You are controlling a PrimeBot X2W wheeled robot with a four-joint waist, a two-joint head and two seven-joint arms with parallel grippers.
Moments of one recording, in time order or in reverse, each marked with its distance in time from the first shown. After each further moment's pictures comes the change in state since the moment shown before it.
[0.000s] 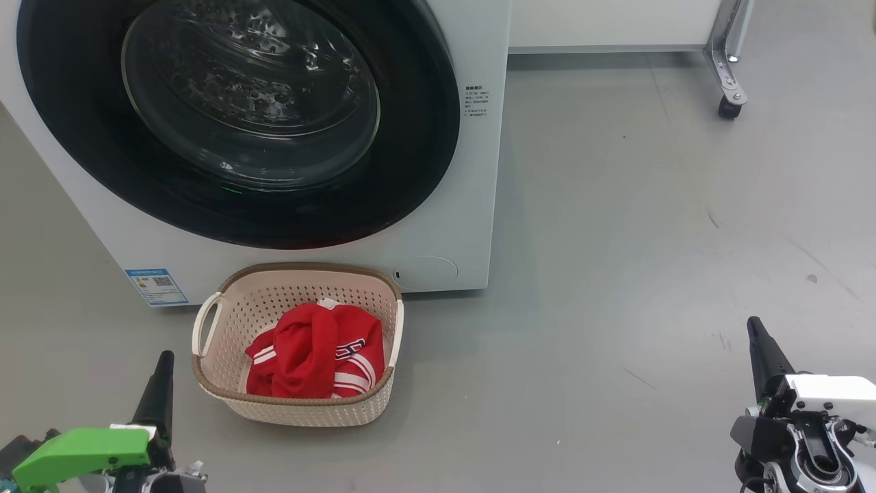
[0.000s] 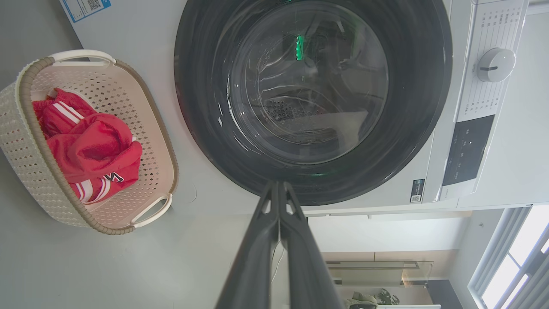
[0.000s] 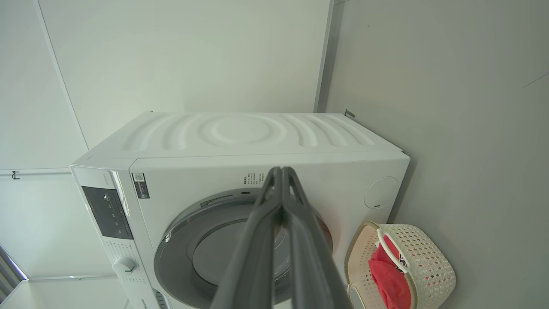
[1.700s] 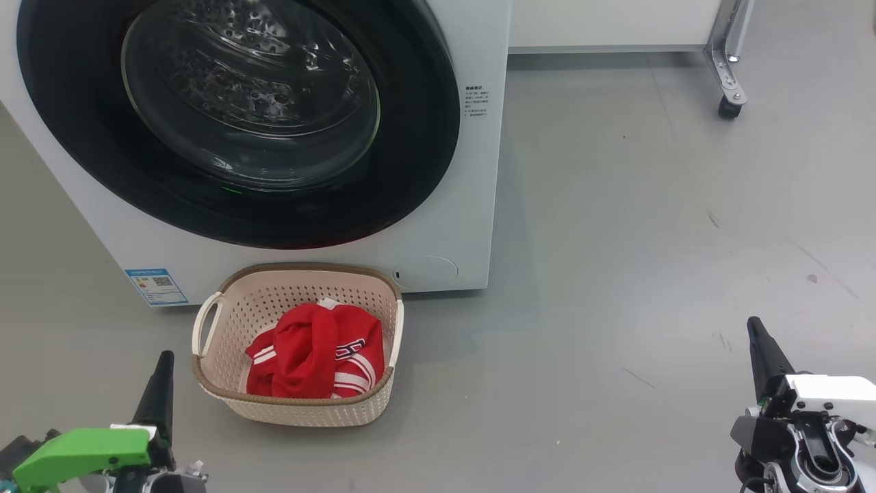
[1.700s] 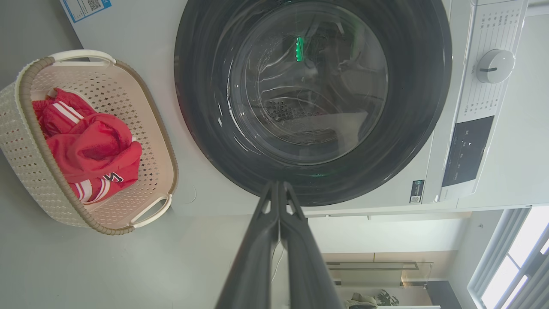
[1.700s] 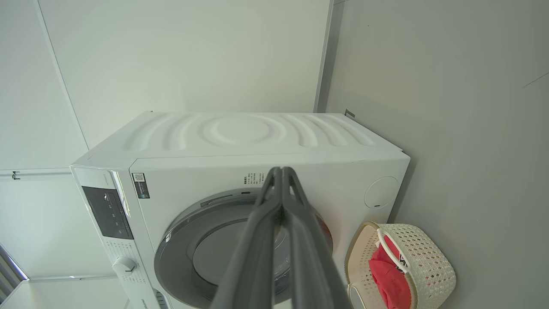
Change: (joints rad) left arm 0.000 -0.005 0.005 0.000 0.003 0.000 0.000; right arm 0.000 0.002 -0.003 0.000 -0.002 0.000 0.003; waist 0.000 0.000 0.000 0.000
